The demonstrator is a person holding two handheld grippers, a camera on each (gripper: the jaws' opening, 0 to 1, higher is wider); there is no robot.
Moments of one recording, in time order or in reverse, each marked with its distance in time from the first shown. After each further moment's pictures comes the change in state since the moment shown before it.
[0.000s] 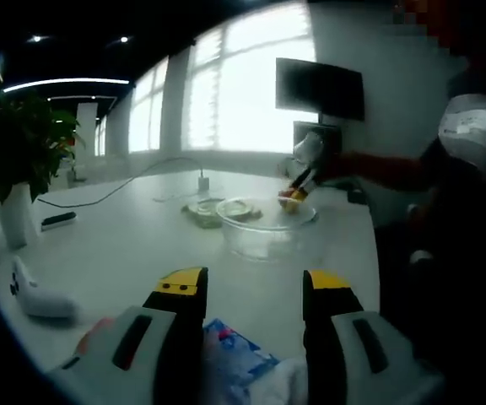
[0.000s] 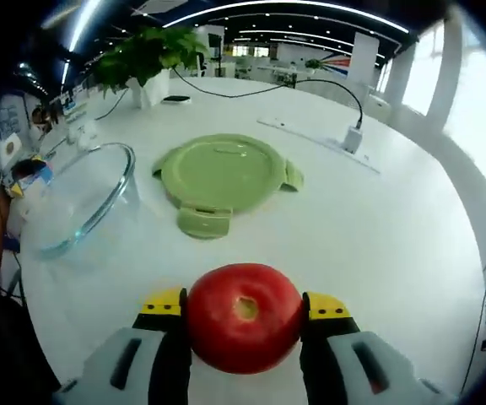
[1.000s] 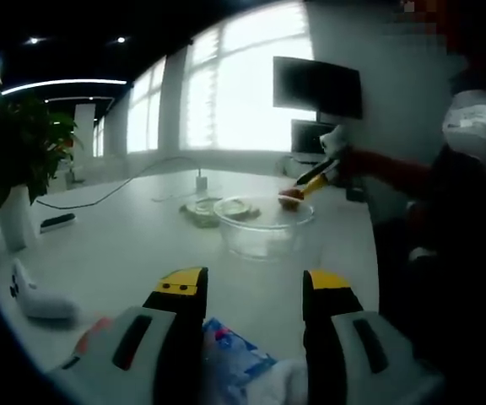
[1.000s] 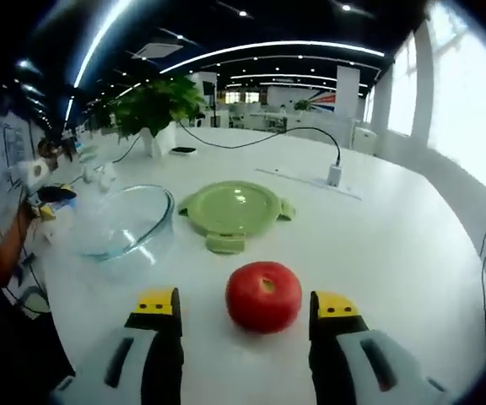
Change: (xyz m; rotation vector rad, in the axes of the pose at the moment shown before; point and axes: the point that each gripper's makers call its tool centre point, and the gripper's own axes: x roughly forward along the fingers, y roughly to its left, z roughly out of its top) left arm 0.000 -0.002 -0.001 0.011 0.003 -0.008; right arm -0.077 0.019 0.003 0.096 -0.302 0.007
